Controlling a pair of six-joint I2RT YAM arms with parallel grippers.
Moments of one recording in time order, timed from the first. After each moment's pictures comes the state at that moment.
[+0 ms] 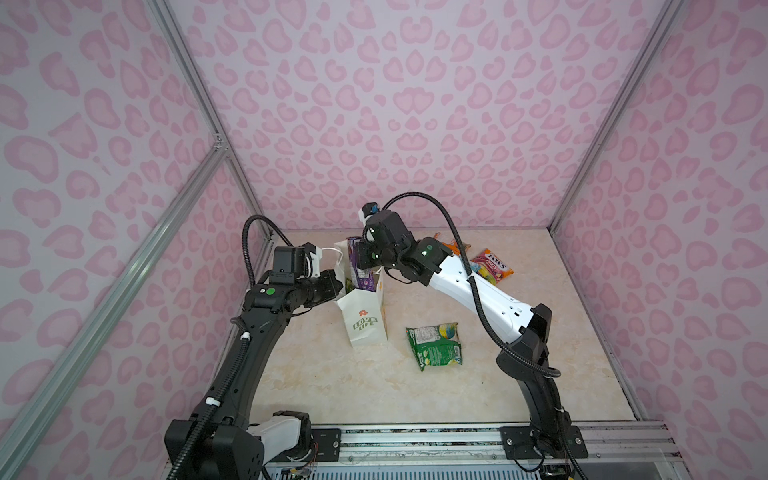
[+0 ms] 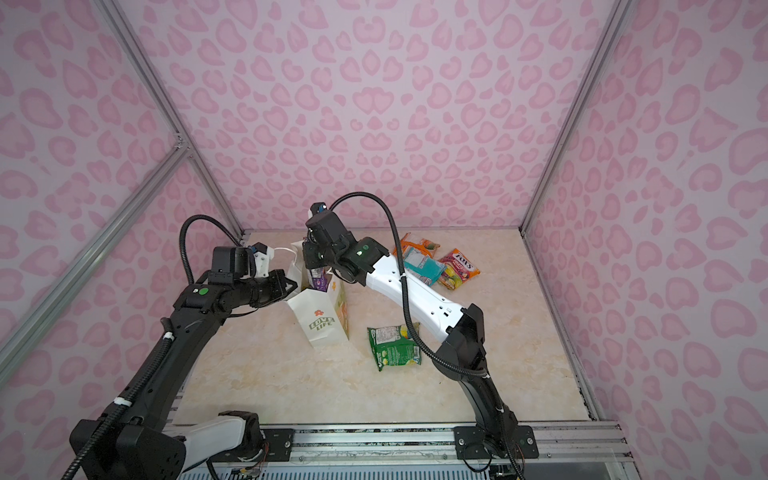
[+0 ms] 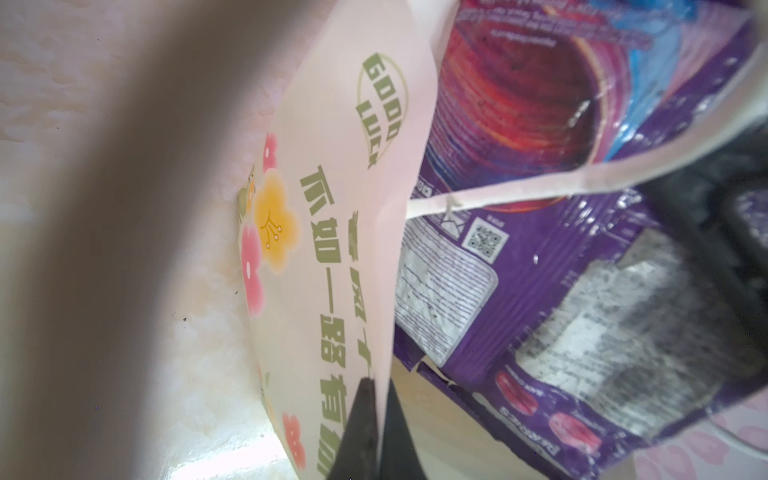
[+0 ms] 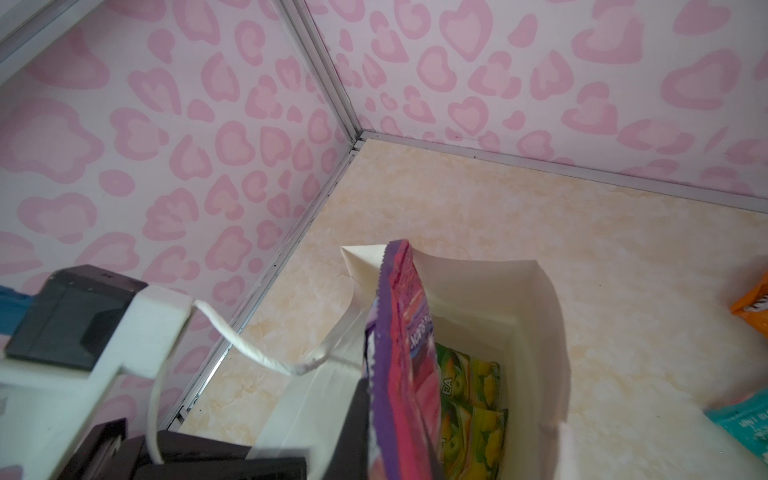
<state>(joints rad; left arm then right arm) -0.11 1.21 1.16 -0.76 0.39 -0.46 0.92 2.13 2.32 -0.73 0.13 0.47</state>
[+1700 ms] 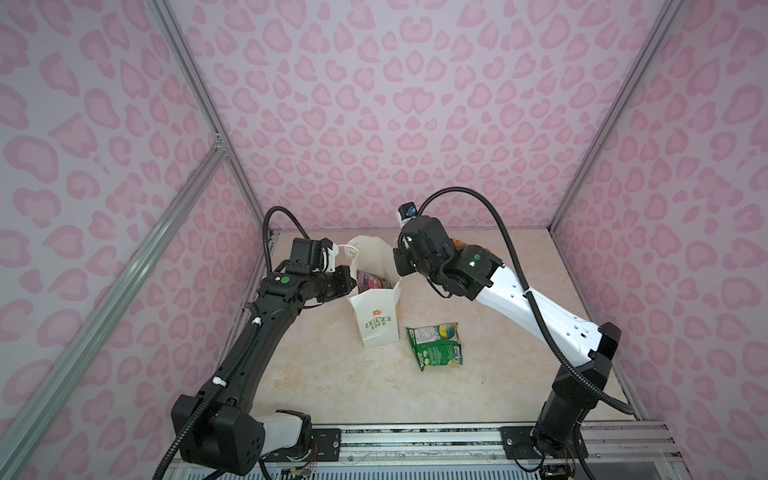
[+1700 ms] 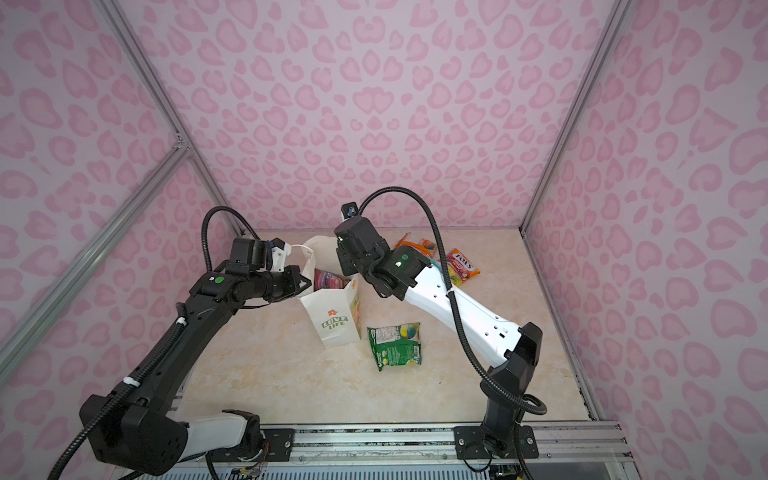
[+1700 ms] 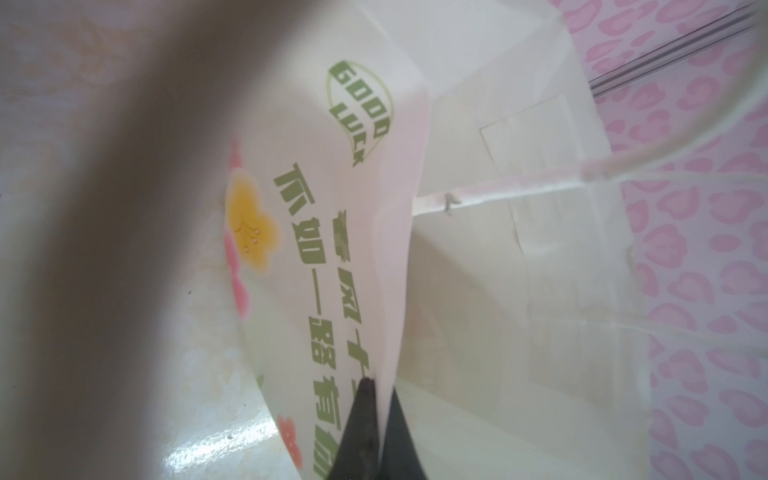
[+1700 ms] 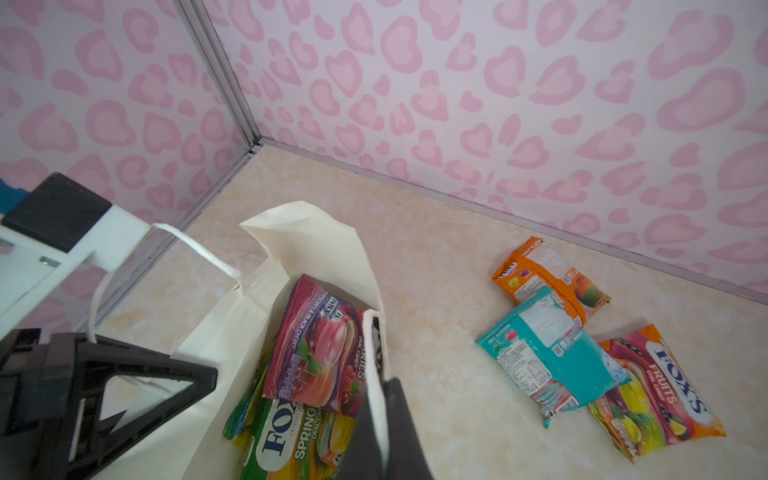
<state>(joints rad) -0.25 1.31 1.28 -0.80 0.37 -0.50 0.90 1.73 1.92 -0.76 0.42 0.30</state>
